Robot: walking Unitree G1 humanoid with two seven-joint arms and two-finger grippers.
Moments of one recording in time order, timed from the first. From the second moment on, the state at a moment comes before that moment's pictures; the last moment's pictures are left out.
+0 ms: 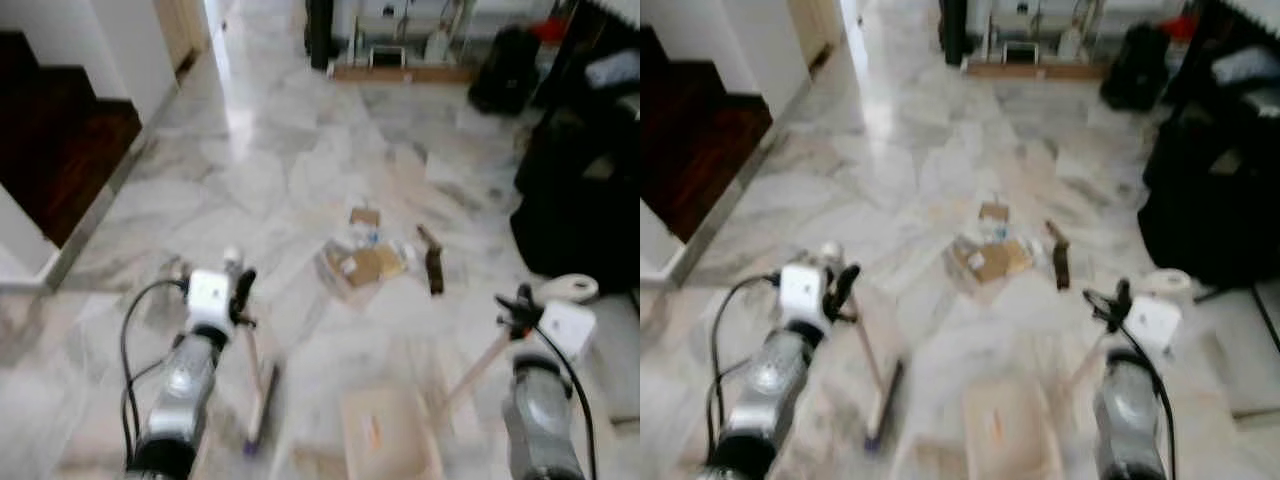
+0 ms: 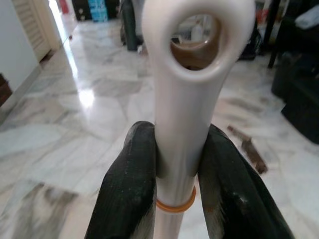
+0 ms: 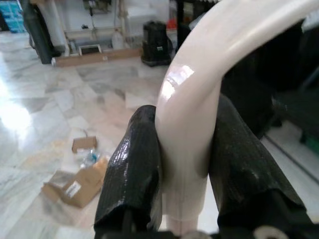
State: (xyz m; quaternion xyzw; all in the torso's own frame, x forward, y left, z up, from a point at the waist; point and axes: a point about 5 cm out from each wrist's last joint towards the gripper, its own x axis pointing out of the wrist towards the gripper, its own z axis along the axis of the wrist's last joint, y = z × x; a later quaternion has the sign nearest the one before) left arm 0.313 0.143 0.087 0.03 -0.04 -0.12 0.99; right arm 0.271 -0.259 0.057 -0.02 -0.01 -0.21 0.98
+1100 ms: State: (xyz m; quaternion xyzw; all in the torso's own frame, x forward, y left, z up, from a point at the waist) left arm 0.313 0.145 0.086 0.03 -0.04 -0.11 0.99; right arm 0.276 -0.256 0.061 -0.01 -0.02 -0.21 0.98
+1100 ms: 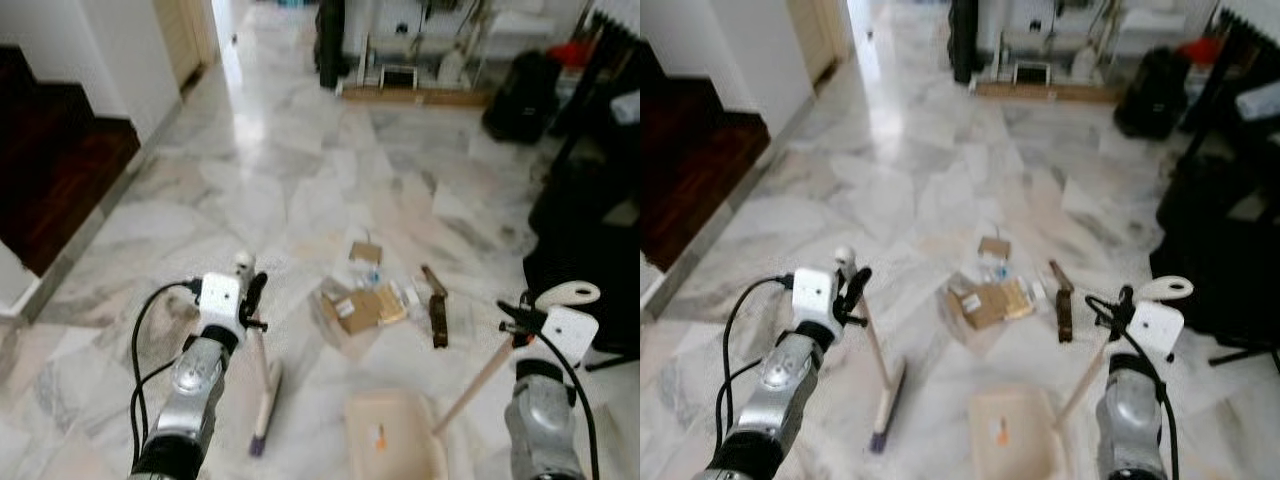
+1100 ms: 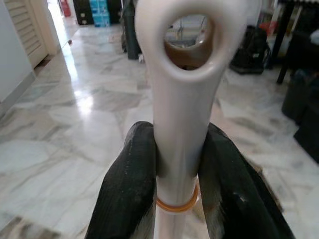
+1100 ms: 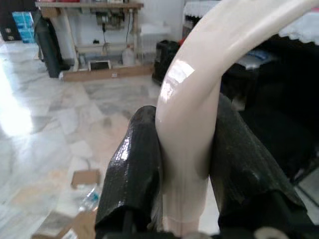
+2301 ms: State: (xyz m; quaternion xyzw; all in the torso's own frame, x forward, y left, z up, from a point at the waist) left arm 0.313 0.153 0.087 0.02 -0.05 -0.10 0.99; right arm 0.282 -0.245 0.065 0.00 -0.03 -0.19 0.98
